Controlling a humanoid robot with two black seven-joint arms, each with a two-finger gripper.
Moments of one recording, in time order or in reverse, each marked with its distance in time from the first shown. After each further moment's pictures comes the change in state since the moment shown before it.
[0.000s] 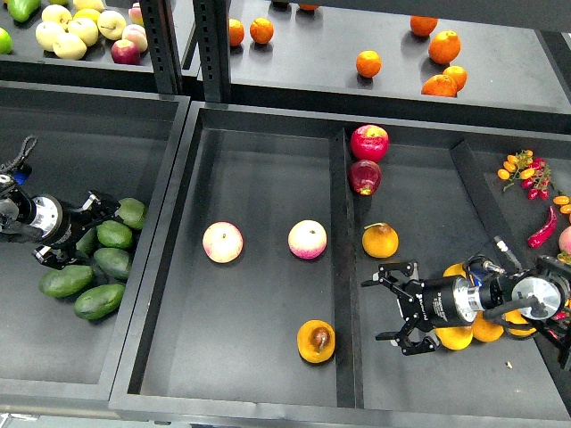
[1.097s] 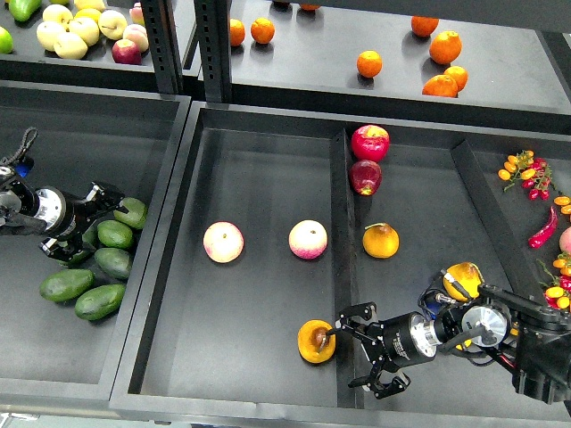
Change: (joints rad) left arm -0.002 -0.010 -0.023 -0.008 -0.006 0.000 0.000; right arm -0.031 0.149 -0.055 -0.143 -0.027 0.000 0.000
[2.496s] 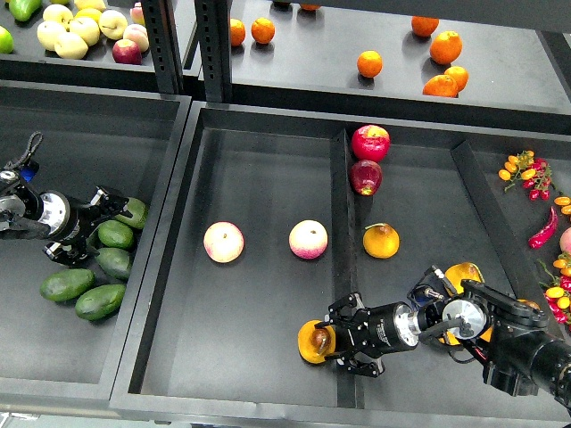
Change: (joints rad) left arm 0.016 -0.005 0.002 -0.006 0.000 0.000 0.000; right arm -0.033 0.138 0.117 -0.208 0.012 0.000 0.000
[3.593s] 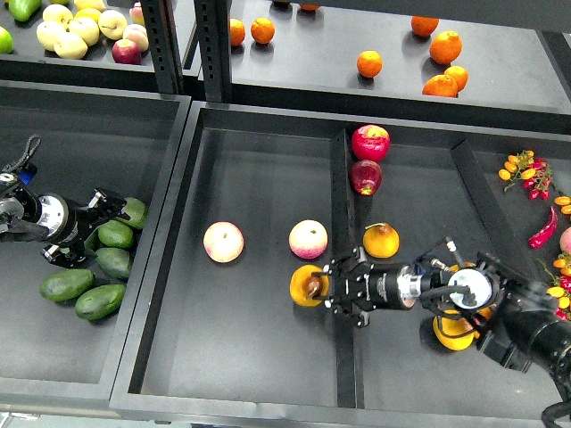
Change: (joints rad) left arm 0.002 0.000 0.000 0.008 0.000 0.000 0.000; right arm 0.118 -0.230 0.073 0.137 0.230 0.000 0.000
